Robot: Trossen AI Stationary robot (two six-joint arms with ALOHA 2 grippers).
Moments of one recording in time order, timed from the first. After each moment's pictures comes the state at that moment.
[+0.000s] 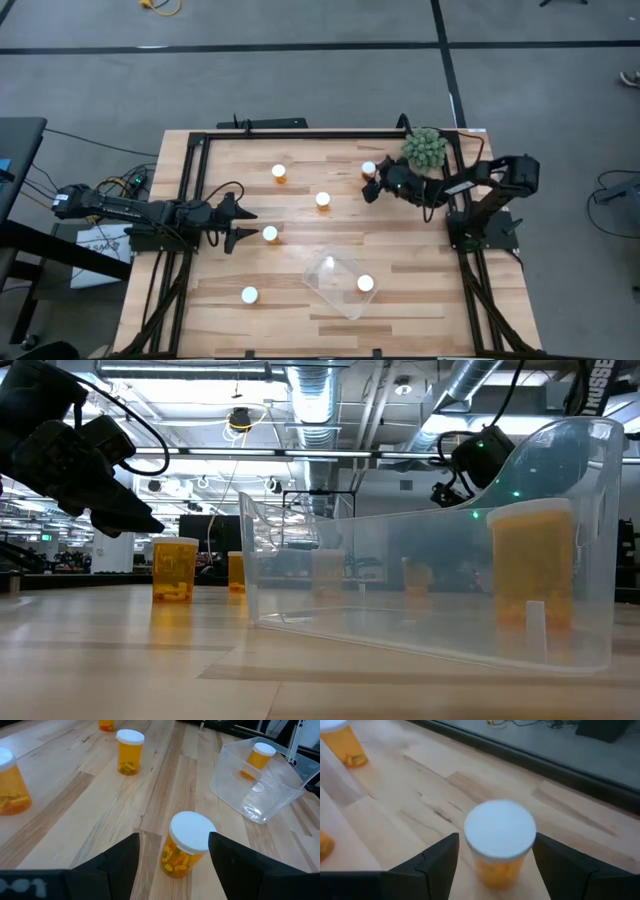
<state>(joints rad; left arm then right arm) -0.08 0.43 0.02 0.03 -0.14 -0.31 -0.36 1.58 0.36 0.70 0.38 0.23</state>
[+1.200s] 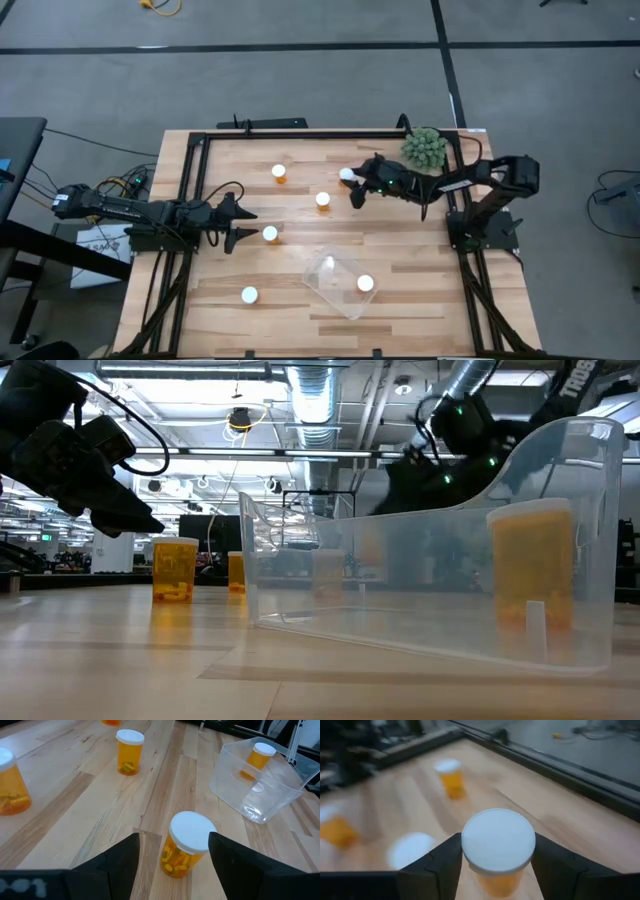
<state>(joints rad) -0.08 0.43 0.02 0.03 -0.14 -0.31 -0.27 1.57 0.54 0.65 0.13 0.21</state>
